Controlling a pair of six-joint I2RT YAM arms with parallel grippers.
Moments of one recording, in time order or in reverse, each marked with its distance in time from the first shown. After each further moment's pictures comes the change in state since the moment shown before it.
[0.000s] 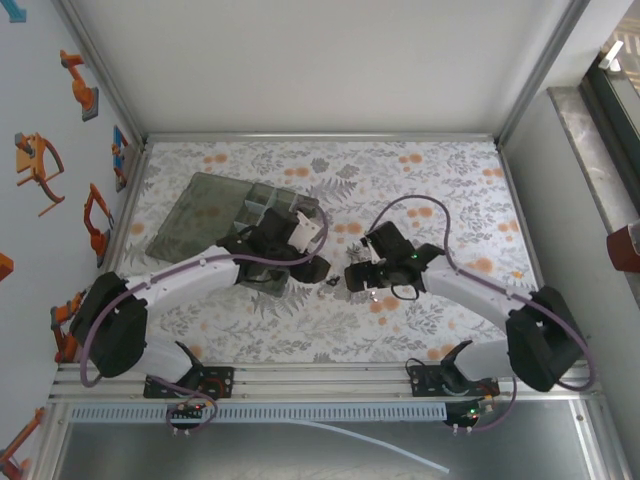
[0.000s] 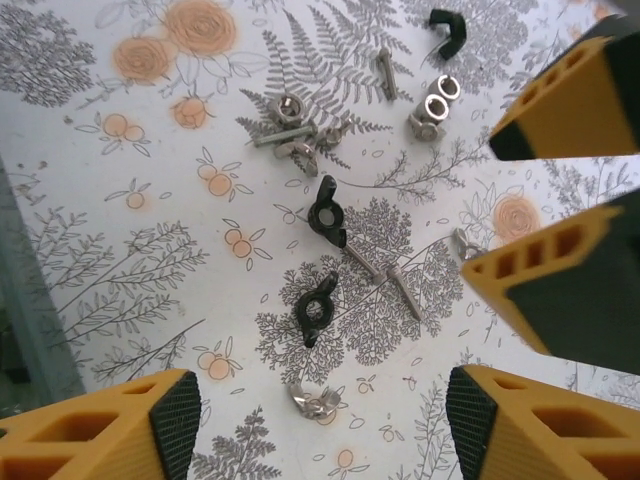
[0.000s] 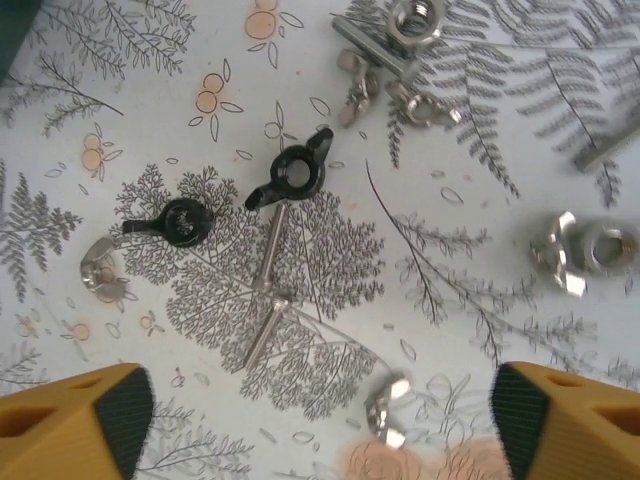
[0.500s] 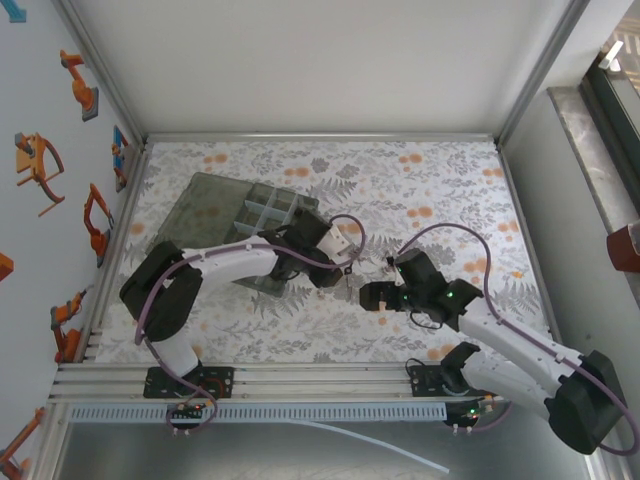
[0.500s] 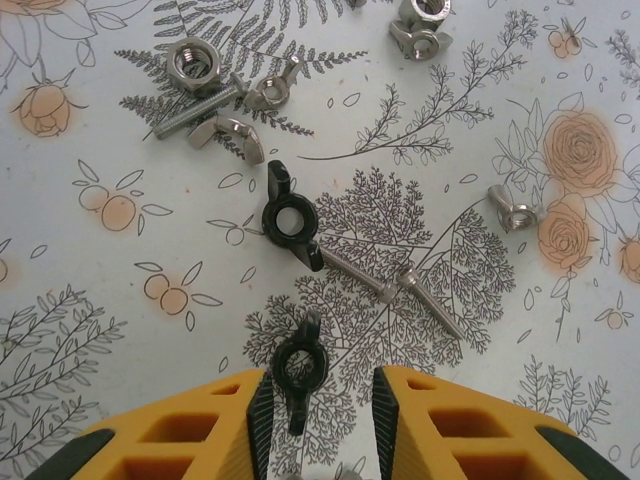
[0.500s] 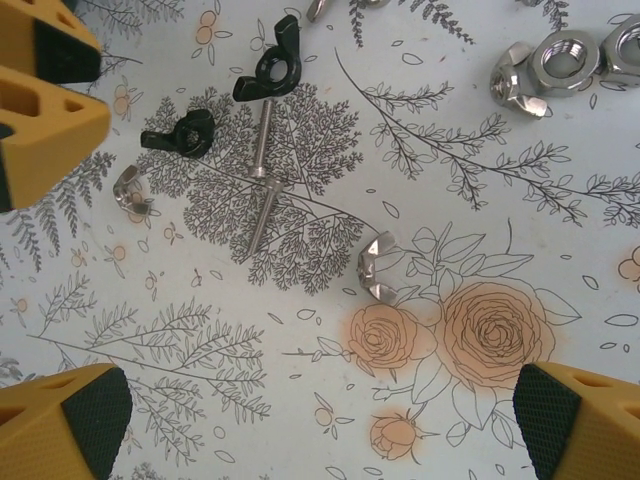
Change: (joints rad) left arm -0.071 0.282 0.151 -0.018 -0.004 0.183; right arm 0.000 -0.371 -0.235 -0.018 -0.053 0.152
